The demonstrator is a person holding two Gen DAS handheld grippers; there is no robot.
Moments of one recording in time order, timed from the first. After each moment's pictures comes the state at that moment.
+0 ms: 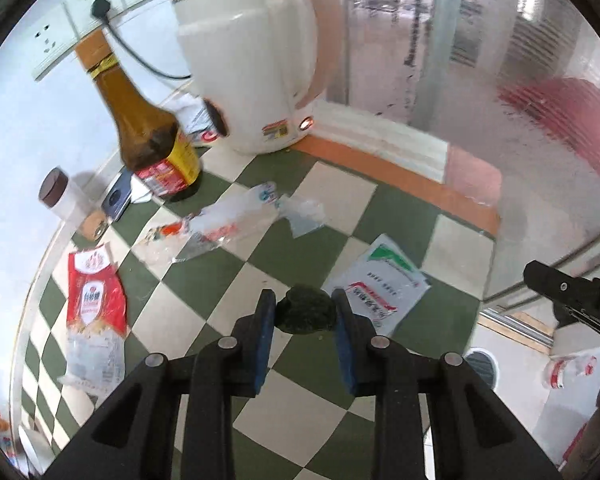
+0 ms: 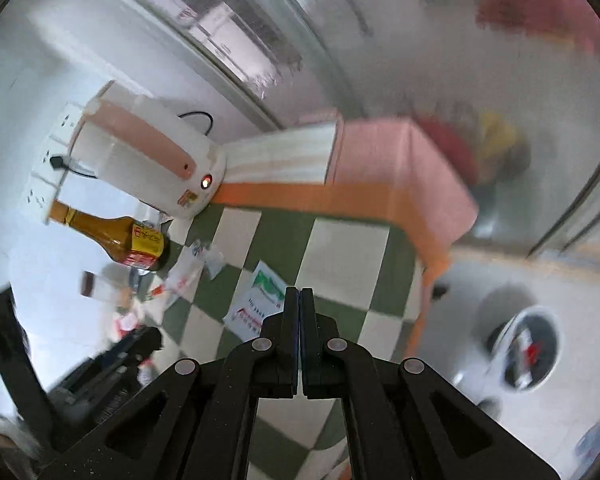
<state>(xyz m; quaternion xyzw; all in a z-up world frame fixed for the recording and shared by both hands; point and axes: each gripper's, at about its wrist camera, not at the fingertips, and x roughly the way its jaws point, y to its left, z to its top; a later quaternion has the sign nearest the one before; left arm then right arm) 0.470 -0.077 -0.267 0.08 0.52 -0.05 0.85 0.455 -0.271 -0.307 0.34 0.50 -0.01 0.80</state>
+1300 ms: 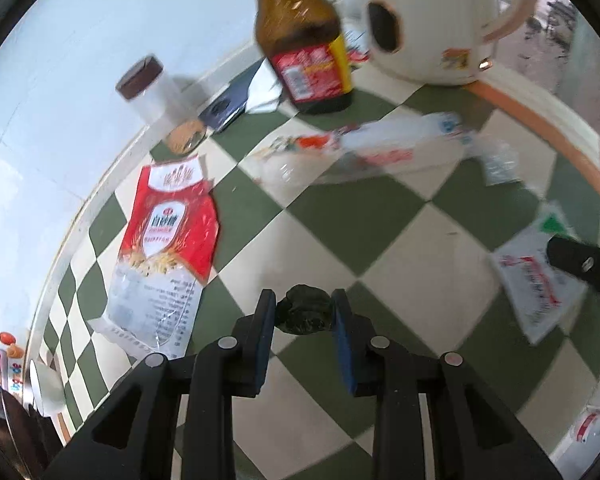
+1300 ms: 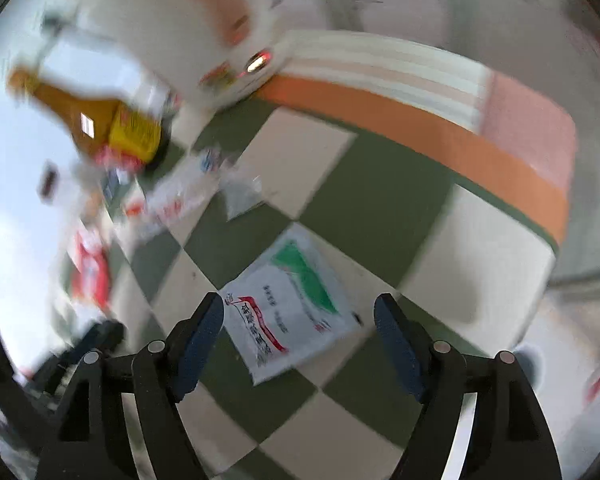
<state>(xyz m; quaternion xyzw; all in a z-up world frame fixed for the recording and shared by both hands) 0.485 0.032 -0.344 0.08 0.55 0.12 0.82 0.540 -0.115 -0.384 0.09 0.60 0.07 0.79</state>
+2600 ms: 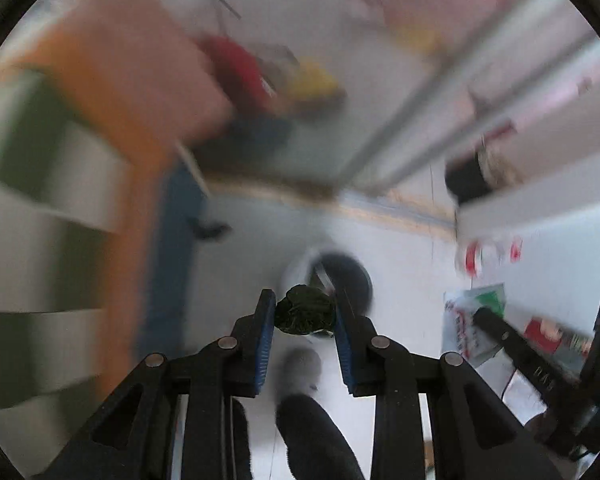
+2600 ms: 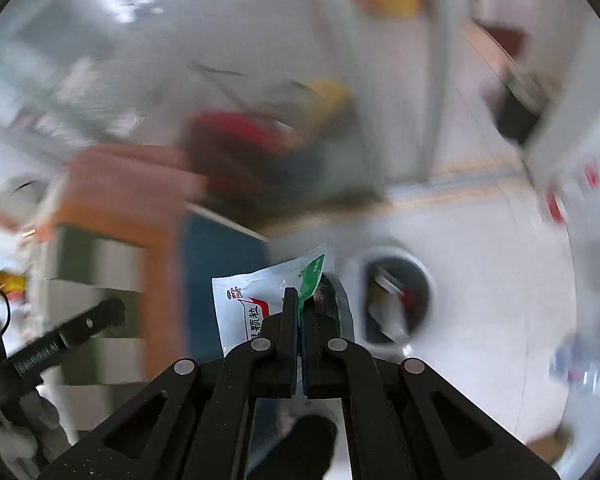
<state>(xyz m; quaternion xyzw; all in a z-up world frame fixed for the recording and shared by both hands) 0.346 -0.397 -0.453 0.12 0.65 -0.30 0.69 0.154 -0.521 -0.496 0.39 0.50 -0.25 0.73</state>
